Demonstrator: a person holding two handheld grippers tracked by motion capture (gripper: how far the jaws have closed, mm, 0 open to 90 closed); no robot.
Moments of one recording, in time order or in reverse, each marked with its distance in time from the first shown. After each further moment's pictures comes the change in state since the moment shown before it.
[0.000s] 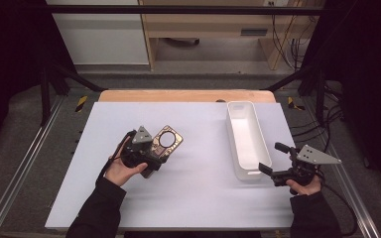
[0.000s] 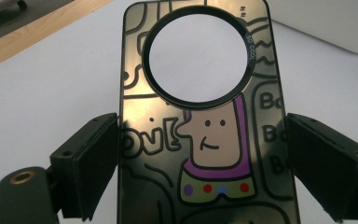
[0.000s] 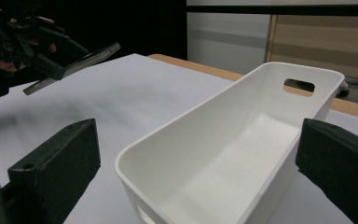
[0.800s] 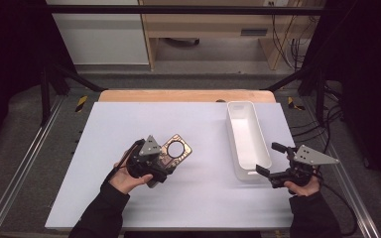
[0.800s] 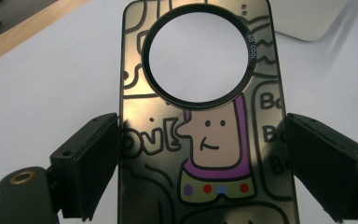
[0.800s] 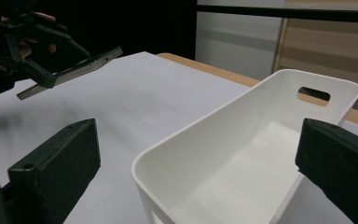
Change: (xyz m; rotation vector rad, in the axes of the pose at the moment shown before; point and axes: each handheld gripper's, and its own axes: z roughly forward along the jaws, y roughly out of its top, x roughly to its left) left arm -0.034 0.002 -0.002 0.002 -0.065 0.094; right arm 0.009 0.006 0.004 0.007 0.036 -0.042
